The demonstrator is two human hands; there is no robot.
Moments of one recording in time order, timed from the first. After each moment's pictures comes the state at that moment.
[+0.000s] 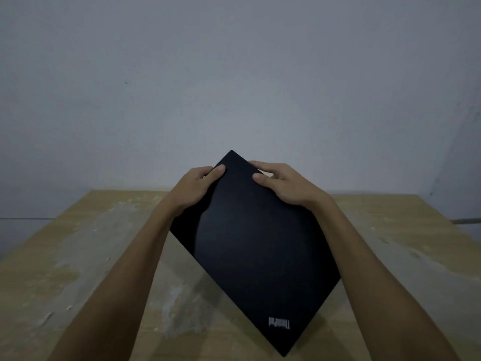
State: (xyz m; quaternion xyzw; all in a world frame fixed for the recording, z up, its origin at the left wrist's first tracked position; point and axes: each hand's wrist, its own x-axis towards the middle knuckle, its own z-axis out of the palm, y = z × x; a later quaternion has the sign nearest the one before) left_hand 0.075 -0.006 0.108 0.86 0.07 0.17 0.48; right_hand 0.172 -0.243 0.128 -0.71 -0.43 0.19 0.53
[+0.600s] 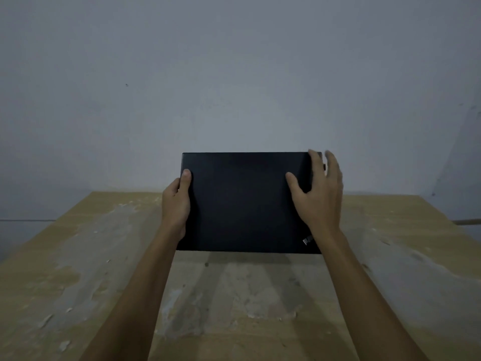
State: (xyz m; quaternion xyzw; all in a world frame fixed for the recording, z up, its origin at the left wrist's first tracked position) left_hand 0.067 -0.005 0.062 0.65 0.22 0.36 0.63; right_hand 0.174 -0.268 0.077 -0.82 -0.19 -0.32 0.43
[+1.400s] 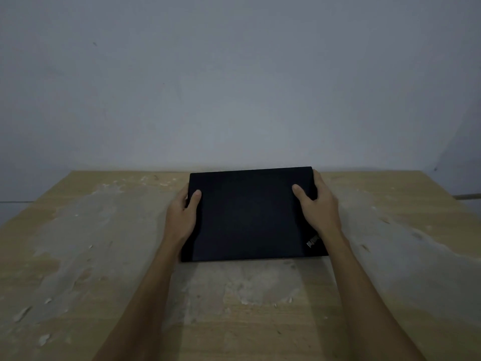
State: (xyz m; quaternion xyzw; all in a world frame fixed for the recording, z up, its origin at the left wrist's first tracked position) left_hand 0.075 -0.012 -0.026 0.76 0.17 0.30 0.54; right_hand 0.206 -0.293 -0.003 -0.82 -0.13 -0.05 0.56
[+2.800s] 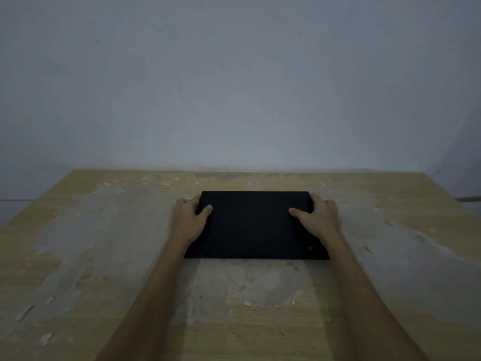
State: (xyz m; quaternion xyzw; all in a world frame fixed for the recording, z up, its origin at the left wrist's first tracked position) left_hand 0.090 -0.002 -0.040 0.87 0.25 0.19 0.38; right_hand 0.222 -0.292 -0.026 -0.91 -0.05 0.06 0.41
